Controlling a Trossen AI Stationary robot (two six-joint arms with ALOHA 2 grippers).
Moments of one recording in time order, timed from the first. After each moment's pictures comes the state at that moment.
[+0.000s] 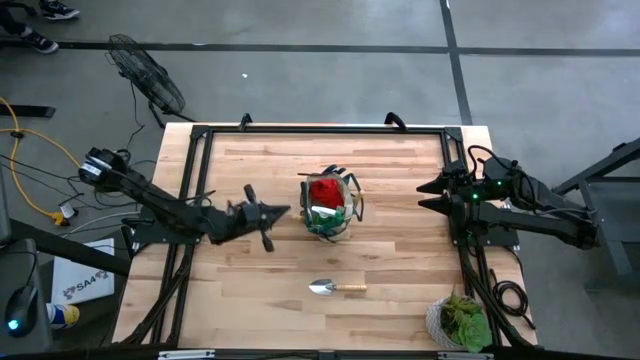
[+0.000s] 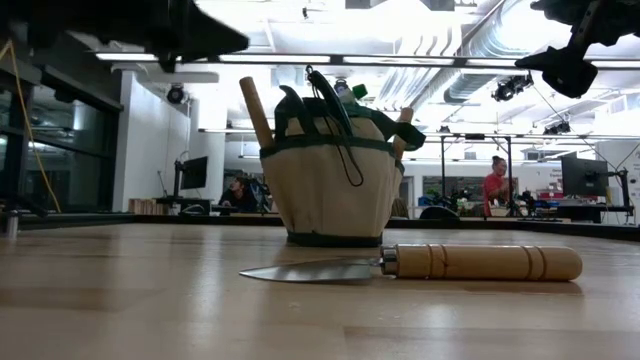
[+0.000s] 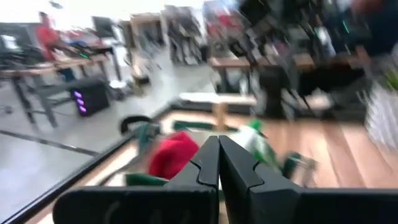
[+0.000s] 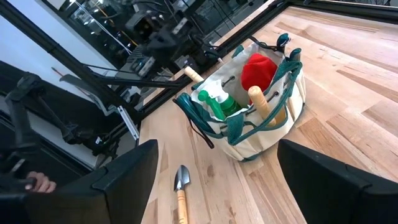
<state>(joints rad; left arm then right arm) -0.39 1.21 0.40 0.88 -0.81 0.09 -0.28 0.27 0.54 -0.53 -0.29 0.60</state>
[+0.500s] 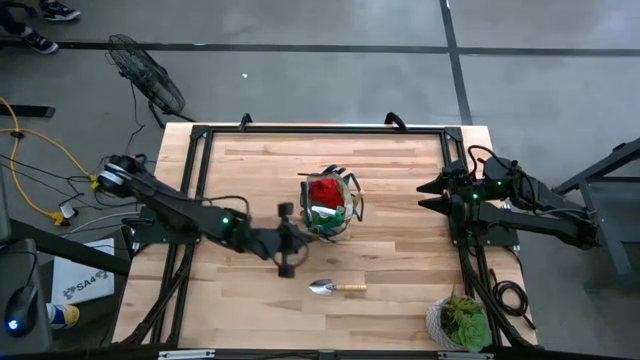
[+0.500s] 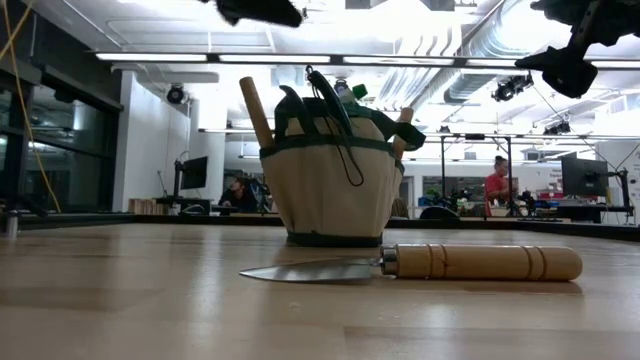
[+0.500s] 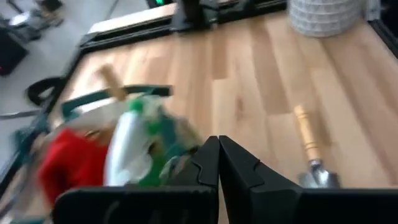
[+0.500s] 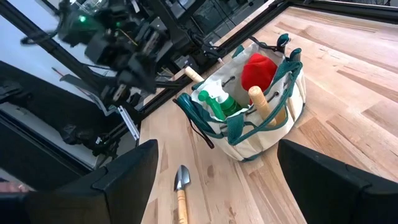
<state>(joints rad) -0.41 1.43 1.05 -0.16 -0.52 -0.04 -0.28 0.27 0.54 -0.53 -0.29 0.60</state>
